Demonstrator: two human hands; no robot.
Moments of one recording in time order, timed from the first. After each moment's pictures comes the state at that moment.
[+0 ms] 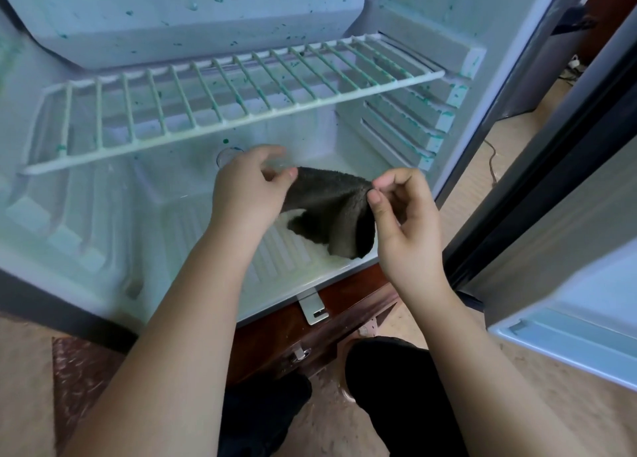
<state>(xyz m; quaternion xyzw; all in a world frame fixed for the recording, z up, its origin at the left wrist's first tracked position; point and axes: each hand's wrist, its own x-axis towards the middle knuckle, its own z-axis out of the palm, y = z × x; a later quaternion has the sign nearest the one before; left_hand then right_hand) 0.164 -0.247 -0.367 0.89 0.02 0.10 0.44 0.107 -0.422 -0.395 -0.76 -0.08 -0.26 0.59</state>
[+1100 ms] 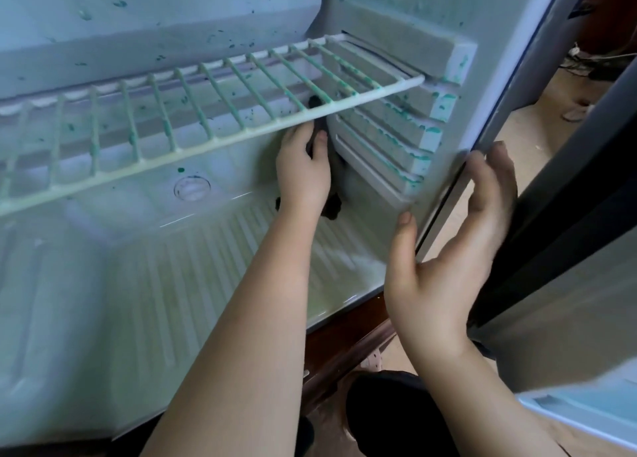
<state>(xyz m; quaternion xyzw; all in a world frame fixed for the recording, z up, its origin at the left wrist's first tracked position) 0.274 -0.356 -0.410 0.82 -0.02 0.25 0.52 0.119 -0.449 -0.396 -0.78 0.02 -0.47 0.41</state>
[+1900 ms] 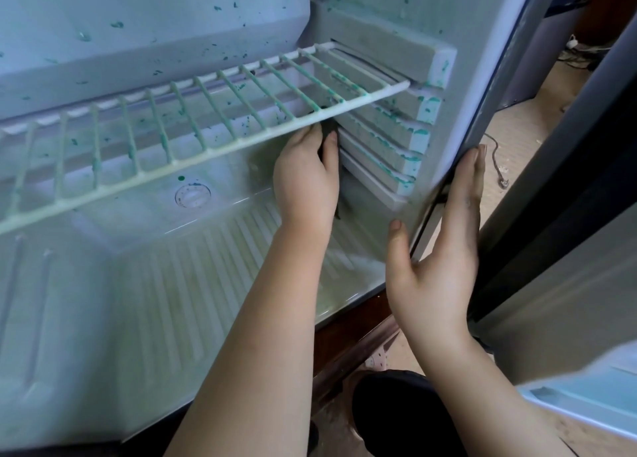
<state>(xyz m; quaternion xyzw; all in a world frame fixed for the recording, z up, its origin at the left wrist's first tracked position) 0.251 -0.361 -0.399 0.83 -0.09 0.36 0.41 0.121 -0.458 -0.401 -0.81 0.02 -0.38 0.44</state>
